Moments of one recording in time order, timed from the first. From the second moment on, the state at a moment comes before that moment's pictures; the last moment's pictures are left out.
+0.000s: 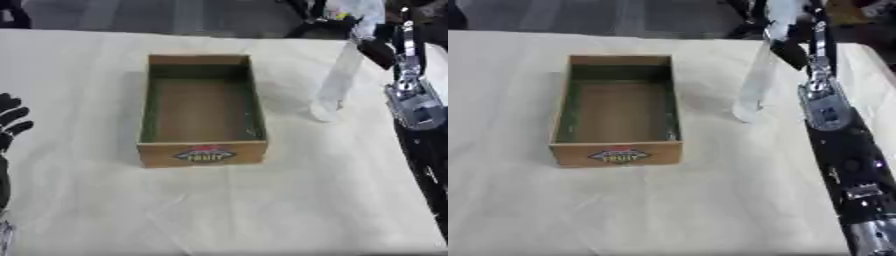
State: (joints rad) left arm -0.18 0.18 0.10 -1.75 0.03 -0.10 0.08; right arm -0.76 -0.38 -0.15 -1.03 0.26 -0.11 -0.28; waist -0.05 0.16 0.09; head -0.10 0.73
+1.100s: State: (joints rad) left arm -0.18 0.18 0.10 -1.75 0.03 -0.10 0.08; right arm -0.78 -0.38 -0.13 -1.02 0.23 -0.14 -0.16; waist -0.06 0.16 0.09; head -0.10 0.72
